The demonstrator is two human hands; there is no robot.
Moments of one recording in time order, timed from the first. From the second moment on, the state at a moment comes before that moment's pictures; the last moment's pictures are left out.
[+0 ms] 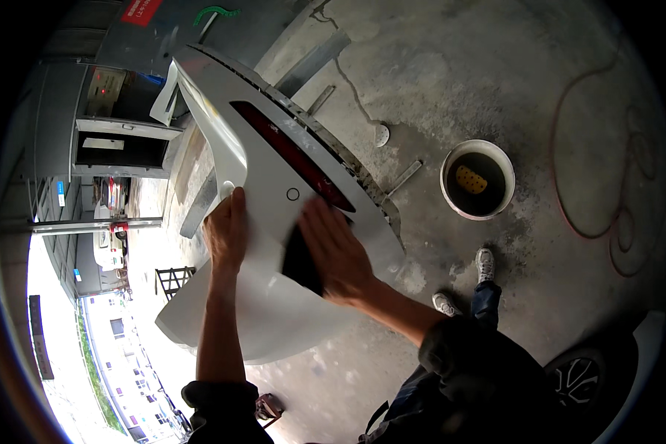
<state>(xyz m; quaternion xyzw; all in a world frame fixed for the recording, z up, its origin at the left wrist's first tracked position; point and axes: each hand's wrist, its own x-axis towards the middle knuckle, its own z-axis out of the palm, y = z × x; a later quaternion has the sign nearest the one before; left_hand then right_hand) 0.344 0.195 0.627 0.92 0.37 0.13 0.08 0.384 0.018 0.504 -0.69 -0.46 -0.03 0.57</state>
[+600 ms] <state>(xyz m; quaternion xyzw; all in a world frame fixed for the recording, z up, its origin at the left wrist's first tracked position) 0.341 0.195 0.622 0.89 0.41 0.15 0.10 0.426 0.003 0.471 -0.69 -0.45 -0.01 0.57</state>
